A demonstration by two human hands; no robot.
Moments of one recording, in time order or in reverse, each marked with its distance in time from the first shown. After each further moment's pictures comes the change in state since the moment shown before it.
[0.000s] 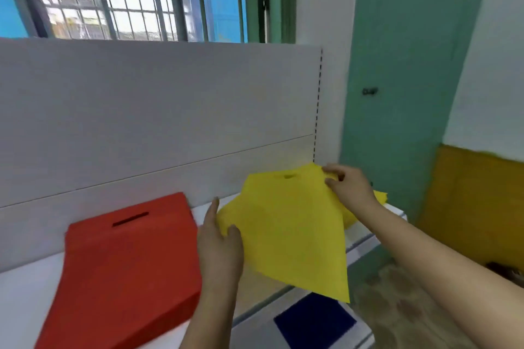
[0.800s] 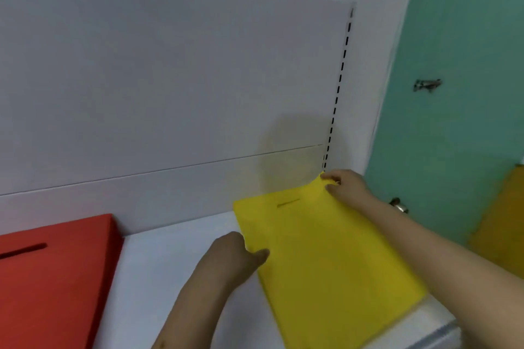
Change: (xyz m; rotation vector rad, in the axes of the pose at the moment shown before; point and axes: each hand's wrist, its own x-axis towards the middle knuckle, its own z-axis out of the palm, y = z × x) left_hand 0.132 -0.007 0.192 0.788 -0.482 -0.290; right_hand 0.263 0.154 0.050 -0.234 -0.392 -0.070
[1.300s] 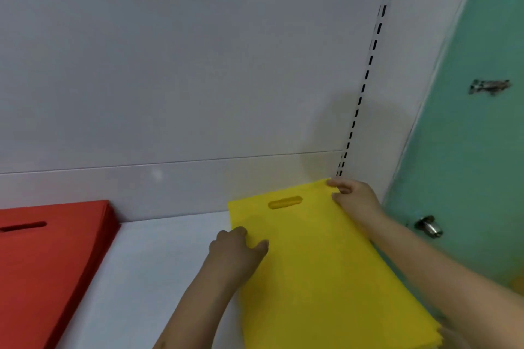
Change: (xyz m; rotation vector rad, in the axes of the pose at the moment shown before) left_hand 0.041 0.029 0.026 -0.082 0.135 -0.145; right_hand 0.026 0.014 0.010 0.445 -0.033 0.070
